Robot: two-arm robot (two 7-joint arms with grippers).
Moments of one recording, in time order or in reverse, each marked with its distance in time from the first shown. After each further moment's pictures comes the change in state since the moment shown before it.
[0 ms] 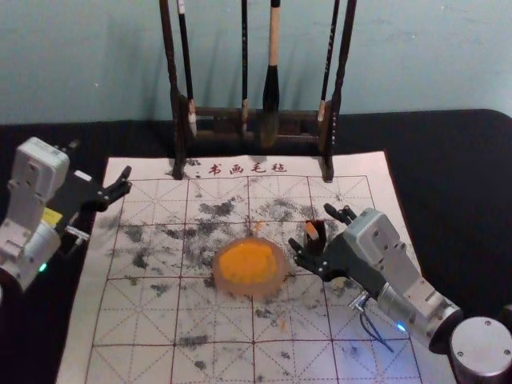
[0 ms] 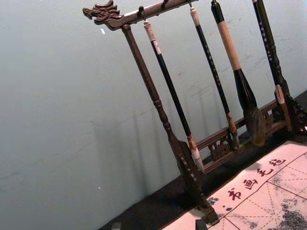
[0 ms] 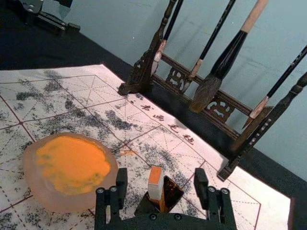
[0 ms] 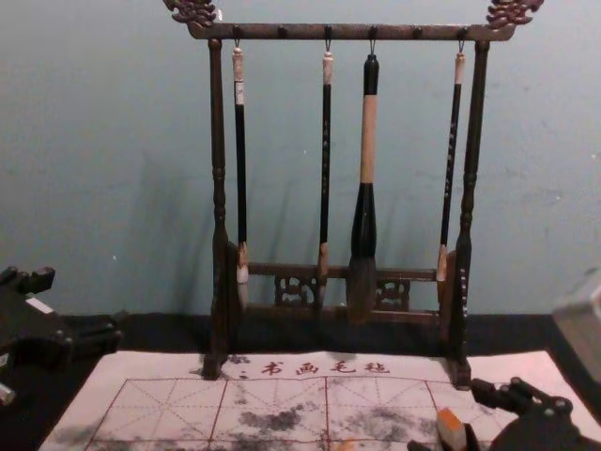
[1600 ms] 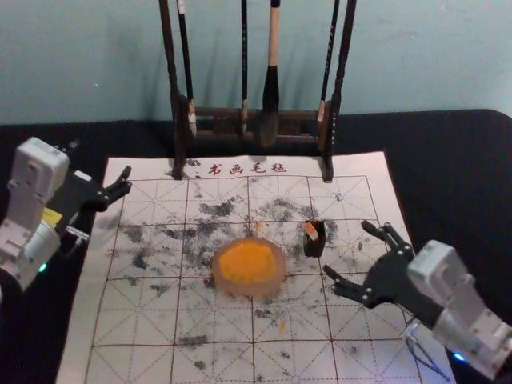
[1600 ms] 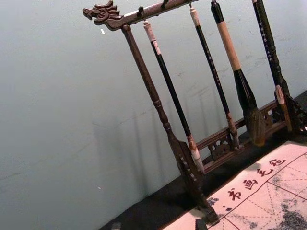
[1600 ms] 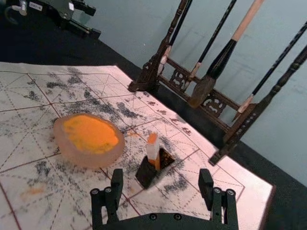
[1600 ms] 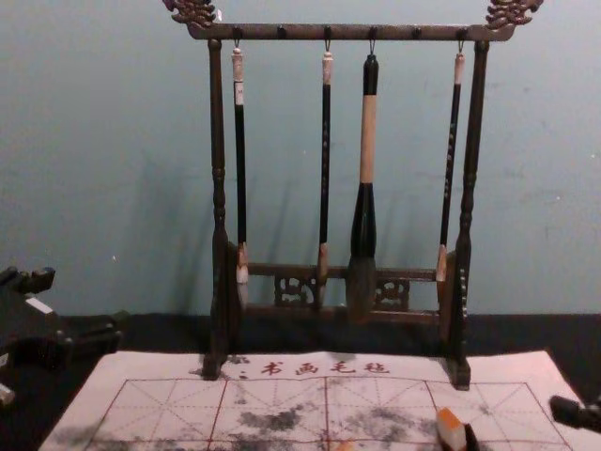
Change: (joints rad) left arm 0.000 0.000 0.000 0.000 0.000 0.000 0.000; right arm -0.113 0.205 0.011 -0.112 0.102 -0.124 0.014
